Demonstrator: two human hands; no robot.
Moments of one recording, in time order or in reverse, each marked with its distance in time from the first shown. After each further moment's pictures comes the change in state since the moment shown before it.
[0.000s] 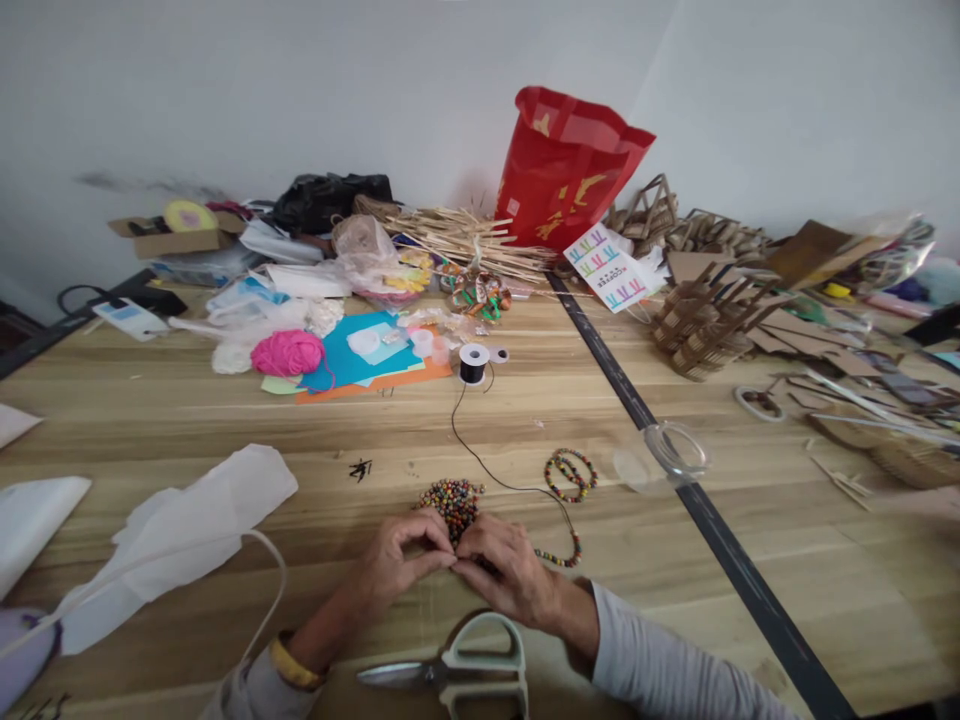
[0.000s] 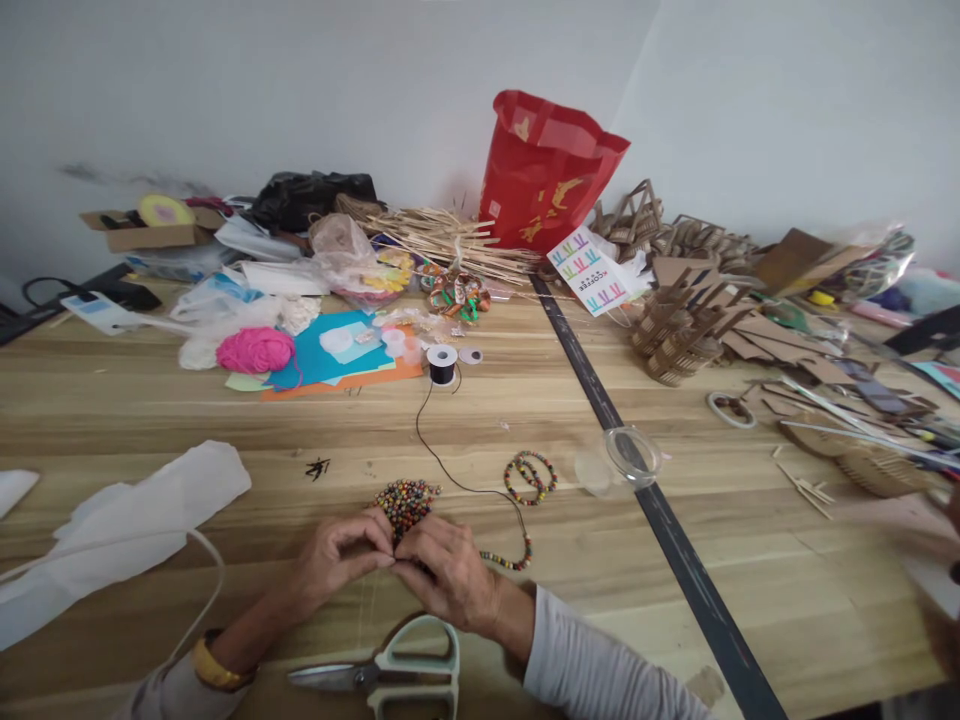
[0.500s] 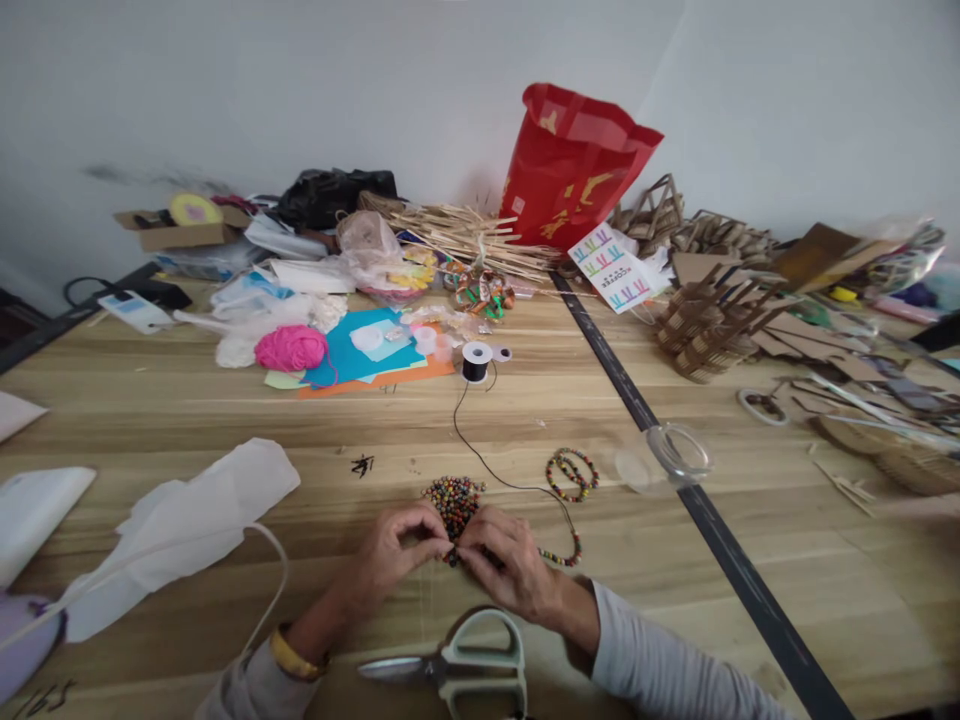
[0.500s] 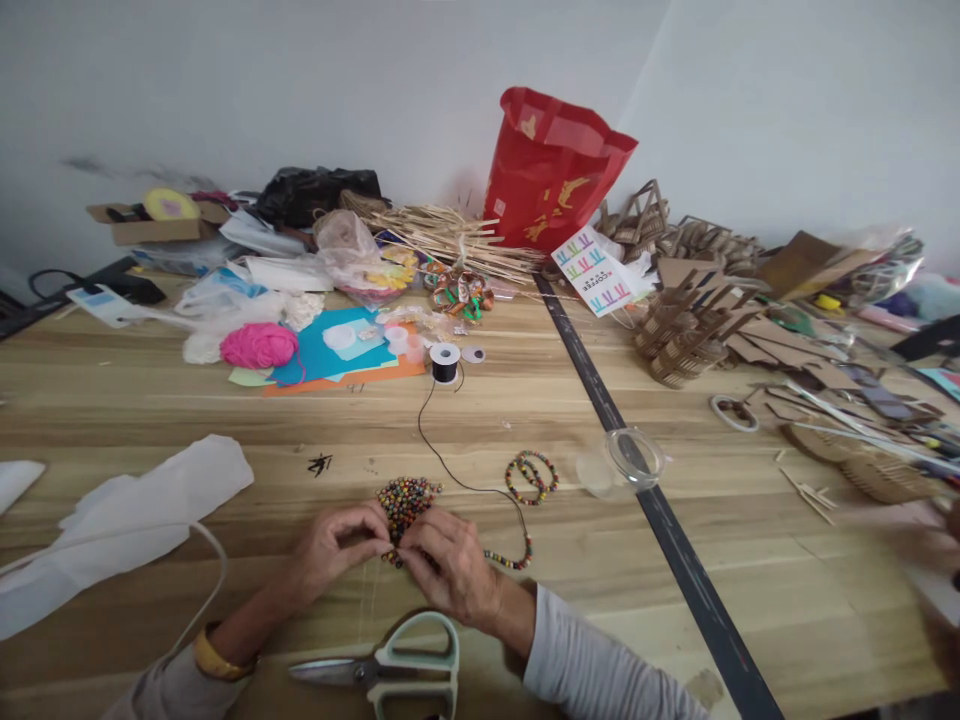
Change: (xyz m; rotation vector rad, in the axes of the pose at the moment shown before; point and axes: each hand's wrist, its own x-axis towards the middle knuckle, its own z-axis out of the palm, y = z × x) left_hand -0.001 -0.007 -0.005 0.057 0.044 -0.083; right_hand 0.000 0.000 -0.002 0.003 0.002 0.070
